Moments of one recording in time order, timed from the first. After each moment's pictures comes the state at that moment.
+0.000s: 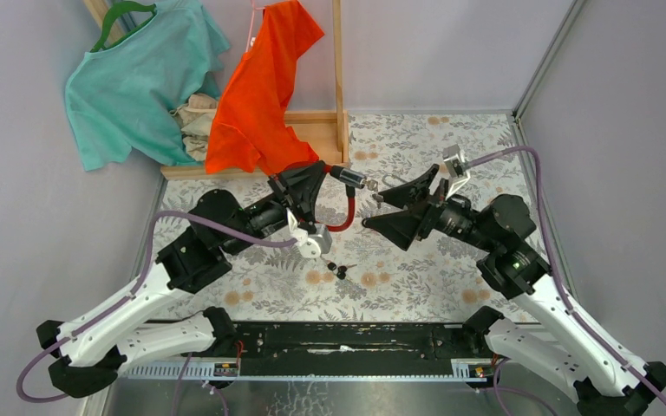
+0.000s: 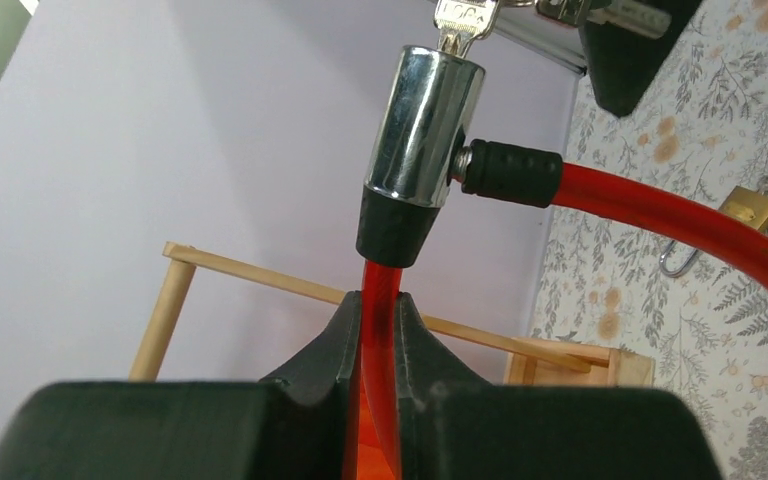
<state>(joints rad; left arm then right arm) -0.95 0.88 1.07 -0.09 0.07 1.17 0.66 0.75 0.84 0.12 -0.52 0.61</state>
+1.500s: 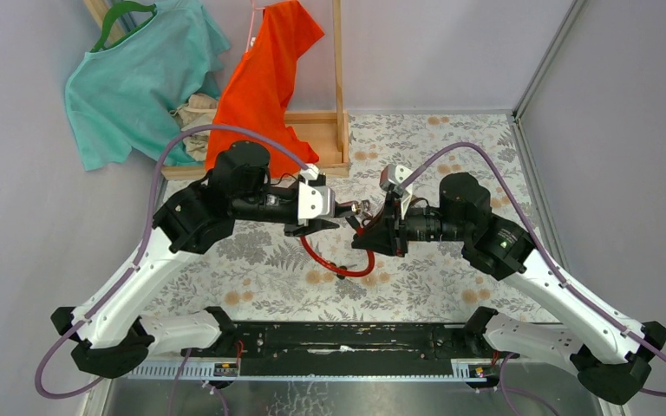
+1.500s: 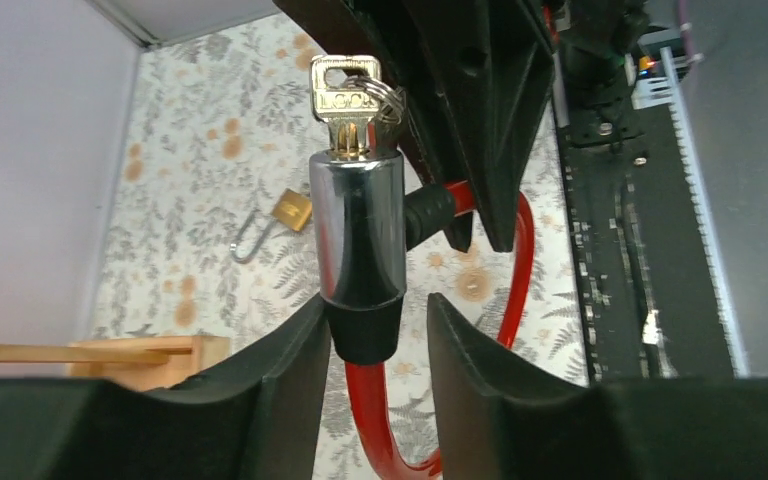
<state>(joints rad) -0.81 1.14 1.52 -0.80 0.59 0.59 0.82 0.95 1.08 -0.37 -0.61 0.11</state>
